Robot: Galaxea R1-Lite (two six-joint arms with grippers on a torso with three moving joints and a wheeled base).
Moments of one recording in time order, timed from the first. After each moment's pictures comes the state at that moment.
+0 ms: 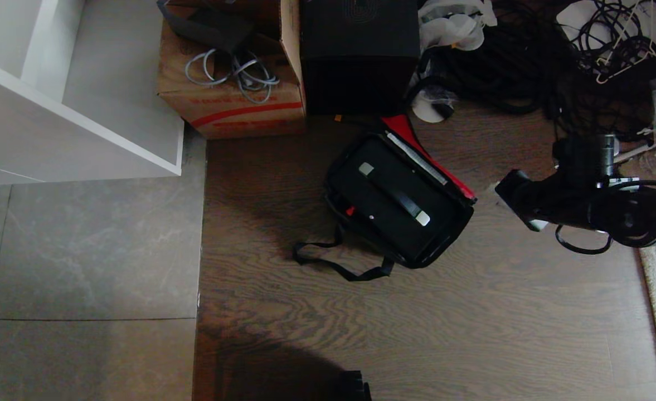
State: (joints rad) left arm 0.00 0.00 0.00 -0.01 0.01 -0.03; right arm 0.06 1.89 -1.10 -0.43 0.04 0.81
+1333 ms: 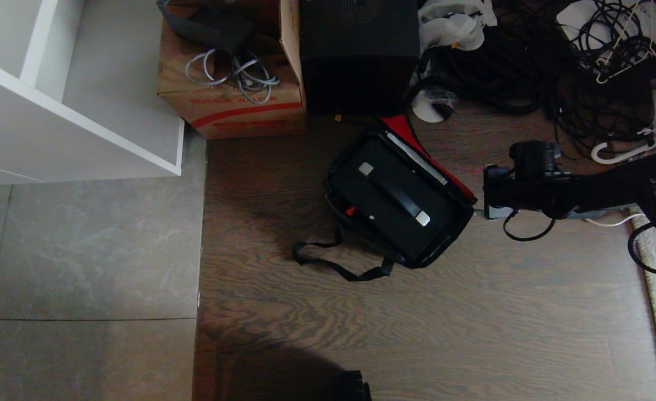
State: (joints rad) left arm 0.00 0.00 0.00 -0.01 0.01 -0.03; right arm -0.01 2.32 -1.64 -0.29 0.05 1.51
